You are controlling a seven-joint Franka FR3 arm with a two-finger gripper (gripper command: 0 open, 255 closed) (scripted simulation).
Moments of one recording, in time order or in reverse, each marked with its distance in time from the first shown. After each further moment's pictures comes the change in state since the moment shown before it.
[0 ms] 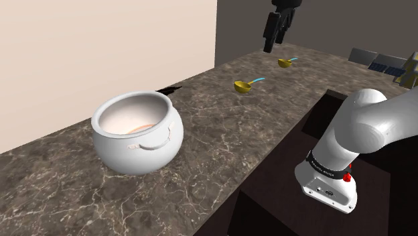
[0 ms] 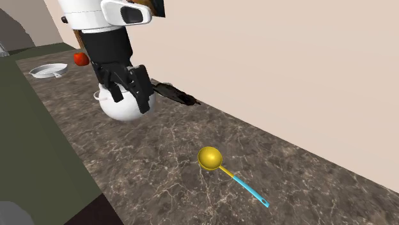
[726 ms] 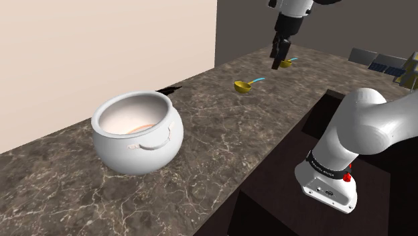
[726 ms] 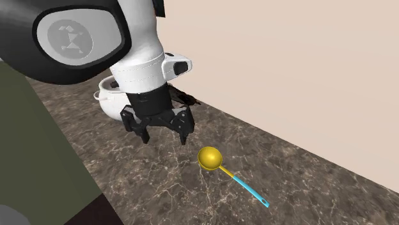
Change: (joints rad) arm 0.089 -0.072 -0.257 -0.252 -0.179 0.246 -0.524
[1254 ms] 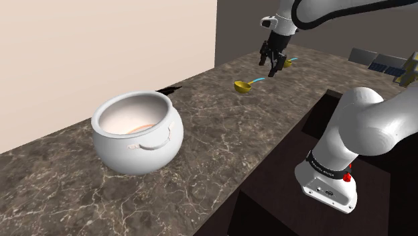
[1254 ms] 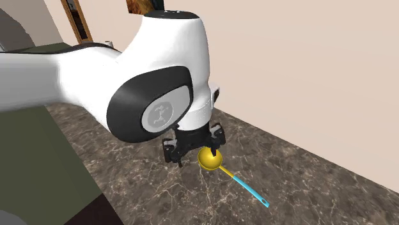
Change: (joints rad) arm 0.094 0.125 -0.278 -0.061 -0.141 0.261 -0.474
